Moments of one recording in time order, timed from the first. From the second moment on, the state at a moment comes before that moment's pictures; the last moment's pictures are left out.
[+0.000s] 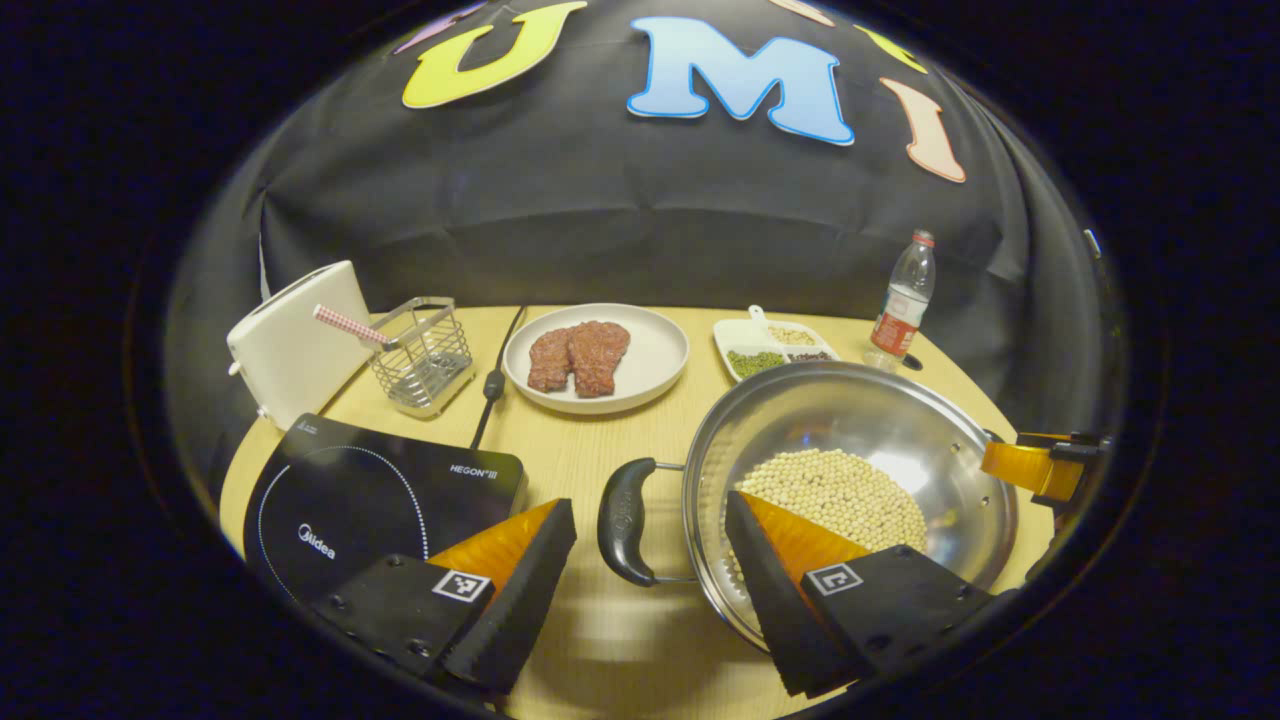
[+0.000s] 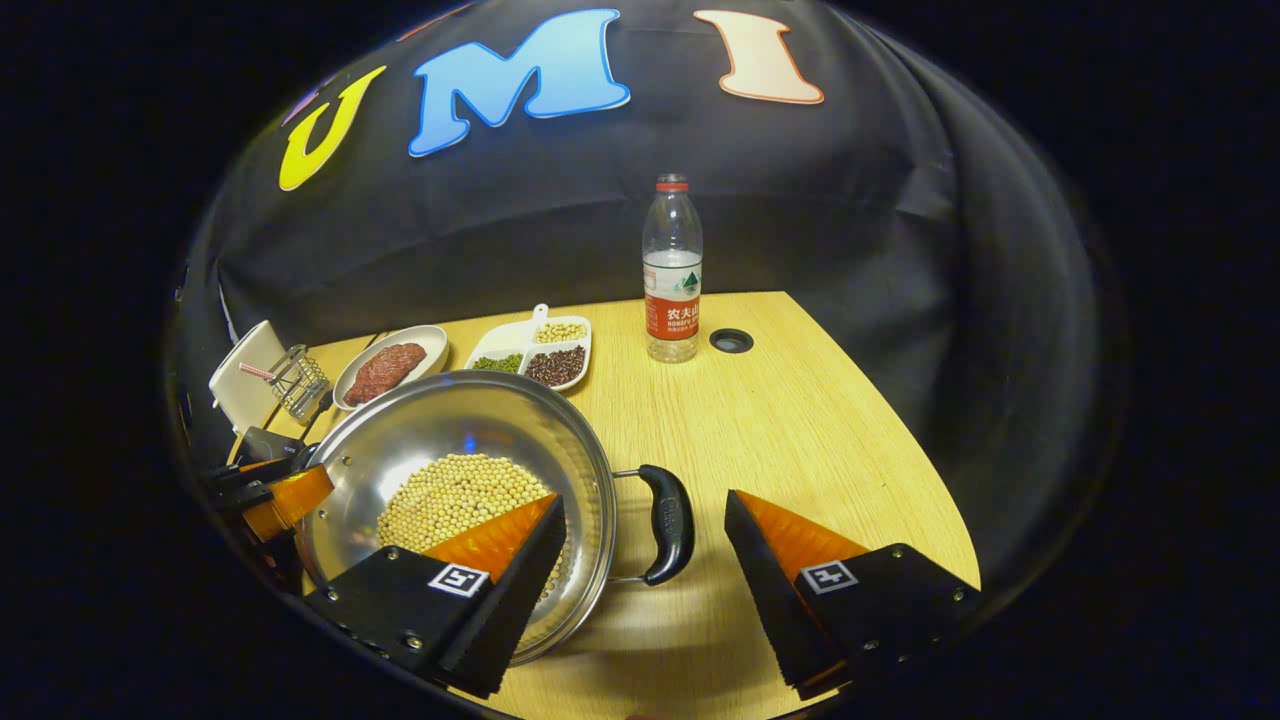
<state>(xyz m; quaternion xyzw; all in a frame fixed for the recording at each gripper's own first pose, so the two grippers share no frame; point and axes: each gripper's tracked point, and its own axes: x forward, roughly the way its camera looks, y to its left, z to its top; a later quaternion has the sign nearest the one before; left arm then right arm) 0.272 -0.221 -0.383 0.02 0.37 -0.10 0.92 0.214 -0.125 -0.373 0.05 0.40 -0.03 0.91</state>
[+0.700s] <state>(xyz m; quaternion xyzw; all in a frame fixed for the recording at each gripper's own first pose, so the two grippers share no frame) 0.268 -0.228 -0.397 0.00 0.39 -0.06 0.92 0.215 -0.118 -0.399 0.05 0.42 0.00 0.90</state>
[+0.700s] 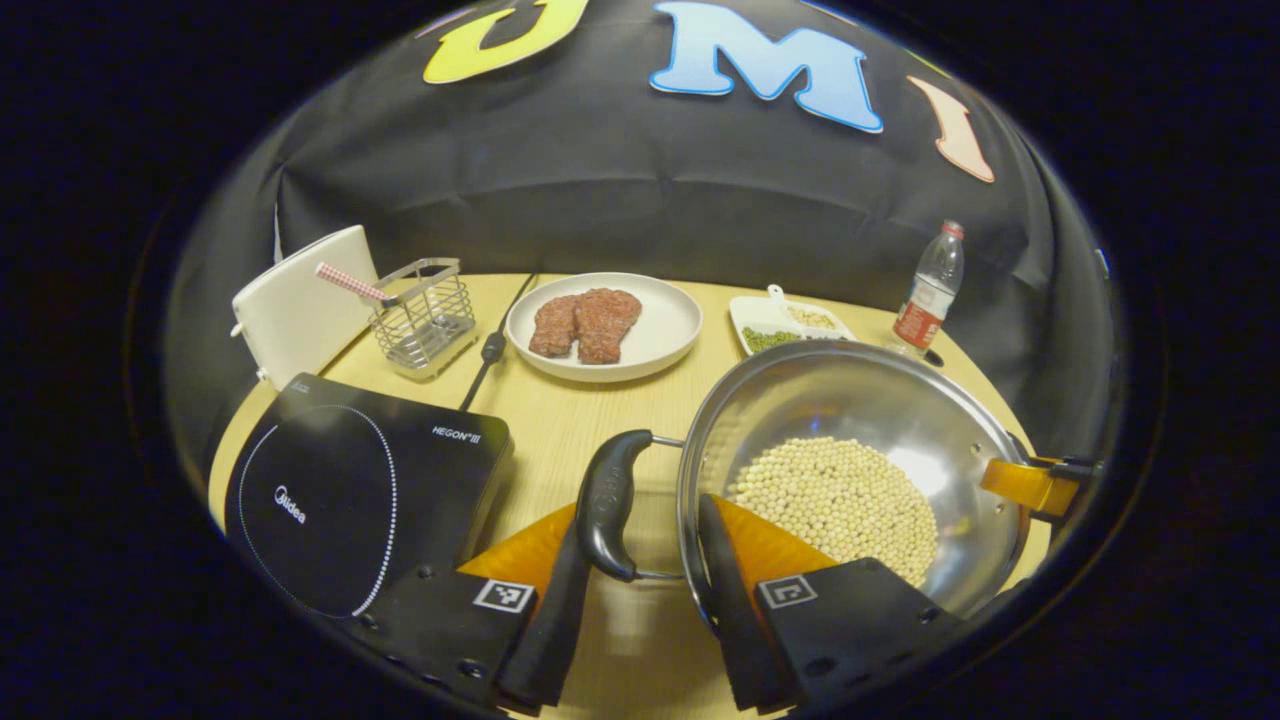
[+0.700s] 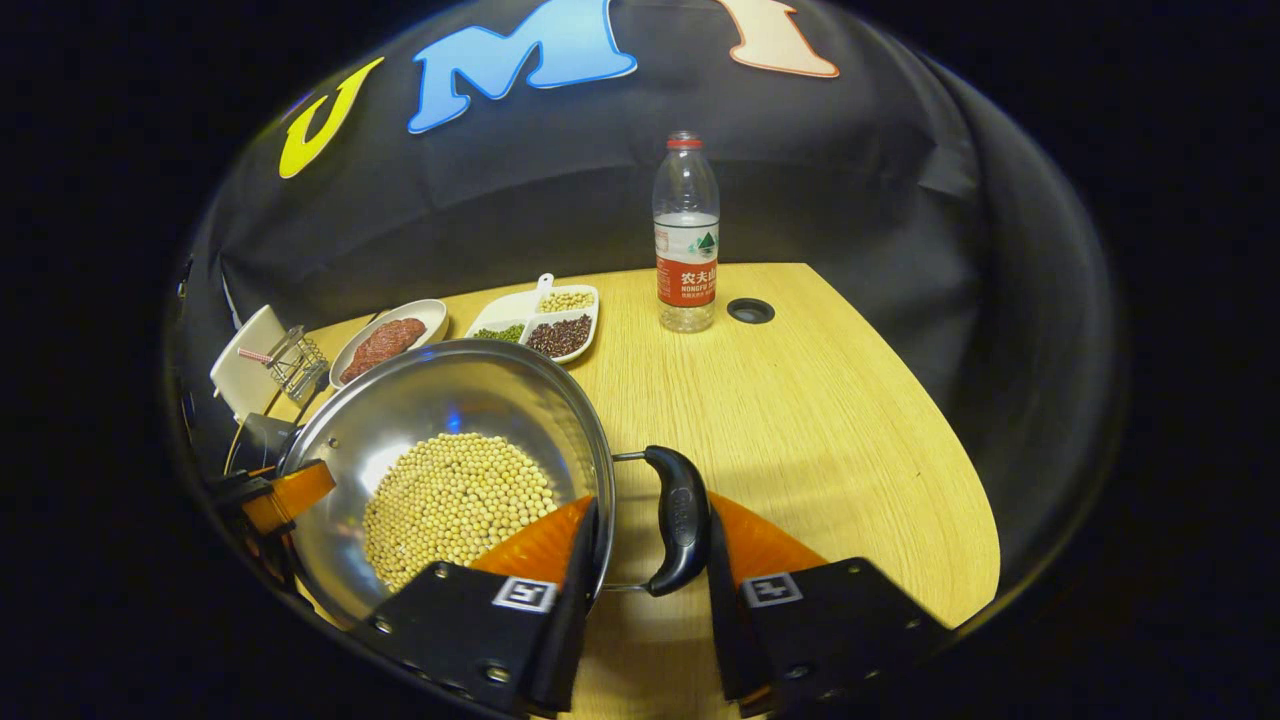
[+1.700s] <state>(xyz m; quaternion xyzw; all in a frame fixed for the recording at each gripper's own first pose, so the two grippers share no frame) 0.232 -0.145 -0.317 -0.01 0.33 -0.06 0.94 0.151 -0.047 -0.317 0.03 0.39 -0.01 0.92</state>
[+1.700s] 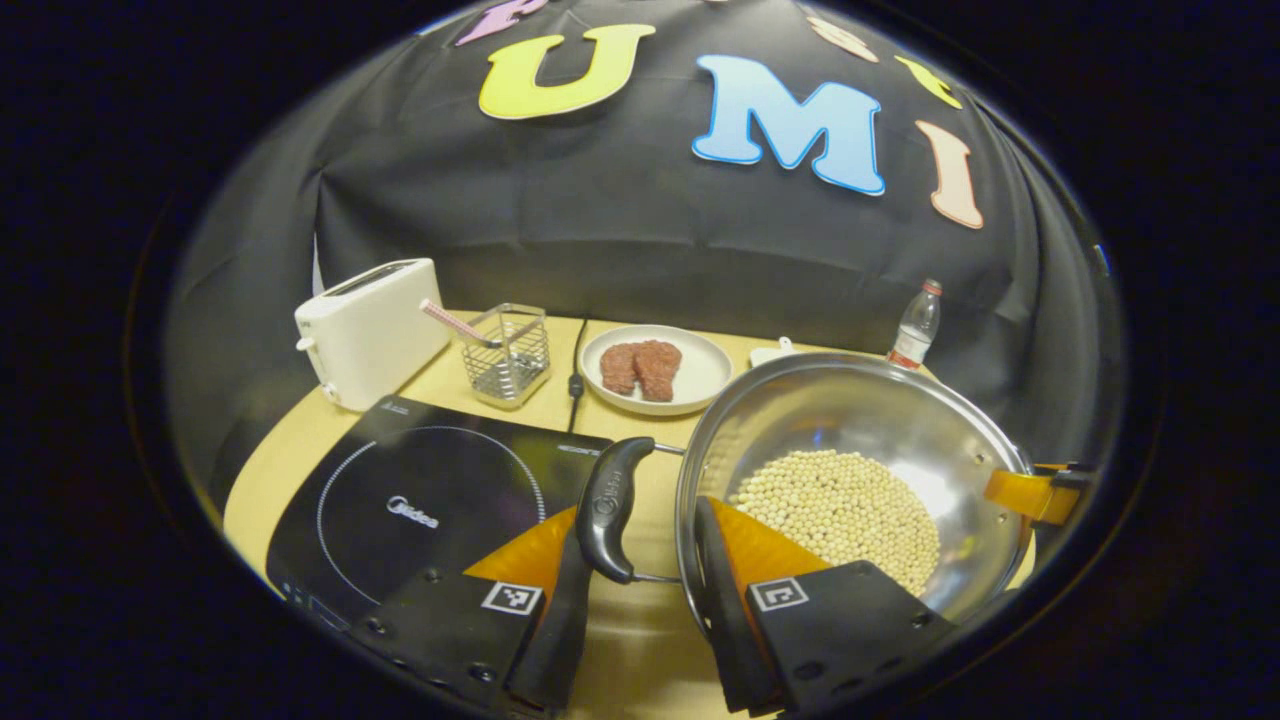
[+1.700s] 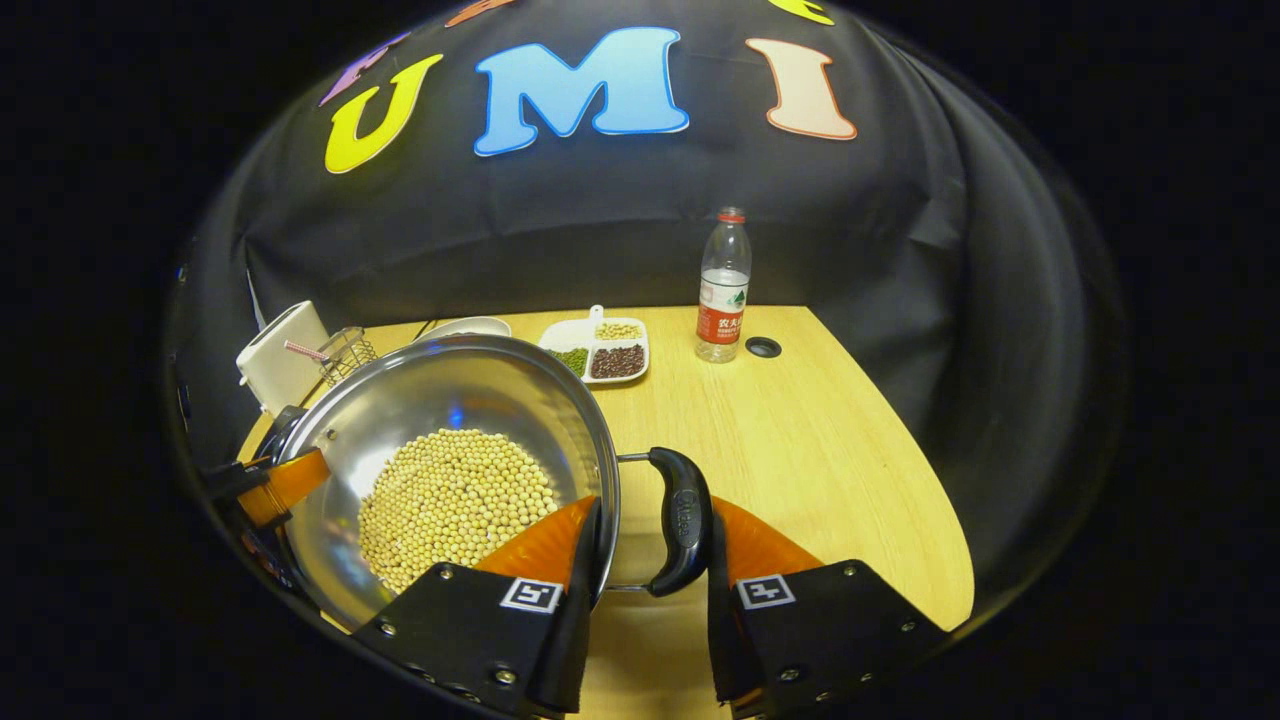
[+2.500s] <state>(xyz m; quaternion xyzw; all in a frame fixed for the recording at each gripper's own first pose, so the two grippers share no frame) 0.237 0.045 -0.306 0.00 0.33 -0.07 0.94 0.120 0.125 -0.300 0.04 0.39 -0.02 0.92</state>
